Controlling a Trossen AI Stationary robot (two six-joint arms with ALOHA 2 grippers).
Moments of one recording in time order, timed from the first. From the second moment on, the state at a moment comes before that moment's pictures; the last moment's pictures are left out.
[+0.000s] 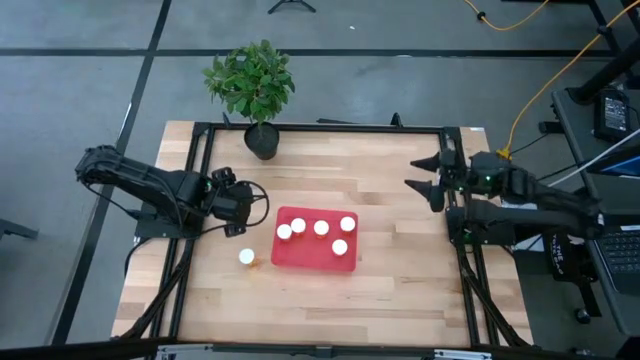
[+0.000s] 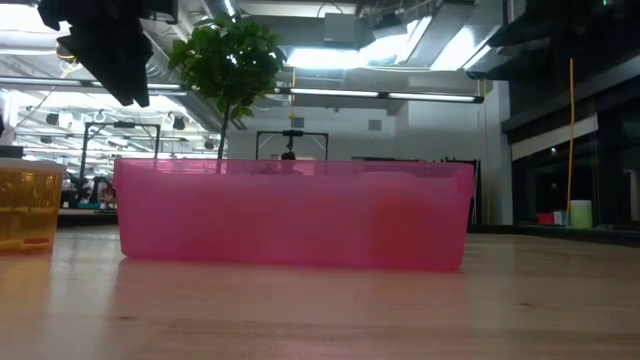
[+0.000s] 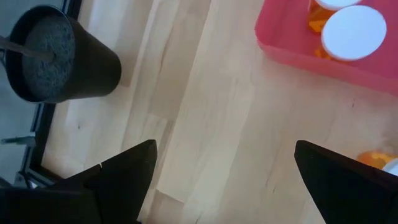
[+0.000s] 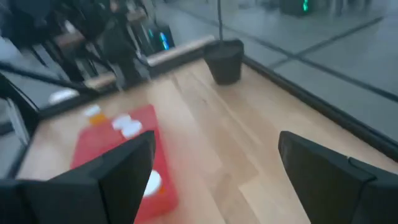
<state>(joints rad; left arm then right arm) -0.25 1.12 0.99 -1.21 -0.45 -0.49 -0.23 0.44 0.58 -0.43 0.07 0.26</state>
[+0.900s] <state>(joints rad) -0.44 1.20 0.92 -1.13 -0.29 -0.44 0.06 0.39 0.16 0.01 0.31 0.10</state>
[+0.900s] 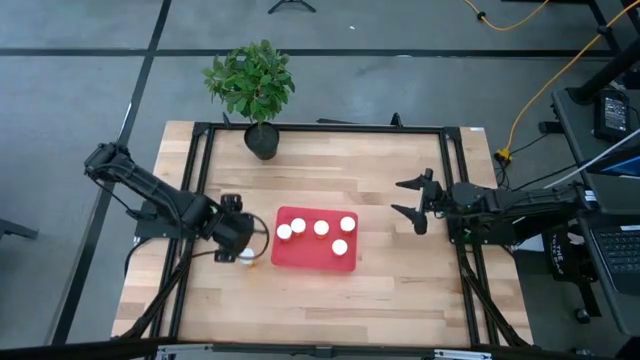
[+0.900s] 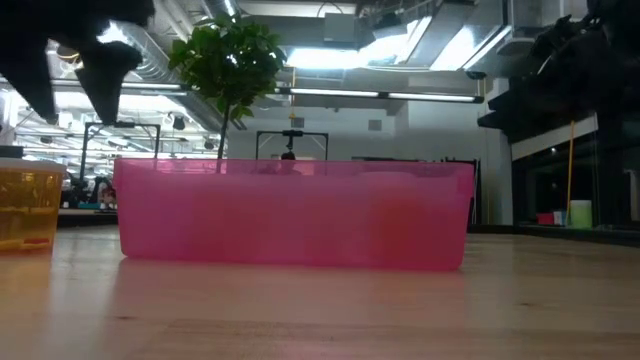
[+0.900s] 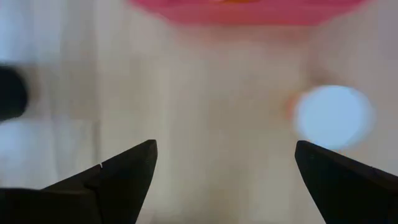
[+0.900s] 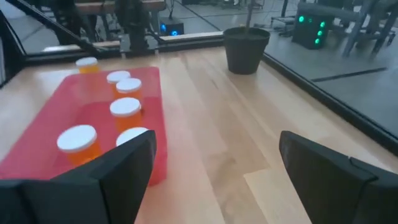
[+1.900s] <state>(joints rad) -0.56 1.38 0.89 -0.87 -0.17 -0.55 0.06 0.39 0.16 0.07 0.33 -0.08</state>
